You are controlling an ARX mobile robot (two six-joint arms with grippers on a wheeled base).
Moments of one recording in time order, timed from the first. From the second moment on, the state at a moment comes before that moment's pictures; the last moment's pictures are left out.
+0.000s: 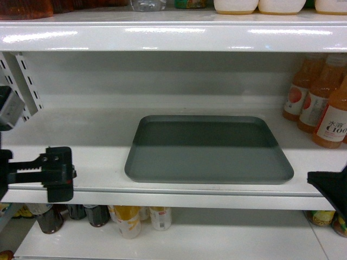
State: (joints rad) left arm -0.17 1.62 0.53 0.43 -0.13 -0.15; right arm 0.07 1.54 0.44 0.54 -0.24 0.06
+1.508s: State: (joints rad) left arm -0.26 2.35 1.37 0.14 -0.16 -0.26; right arm 0.07 2.37 1.44 0.10 -0.07 0.18
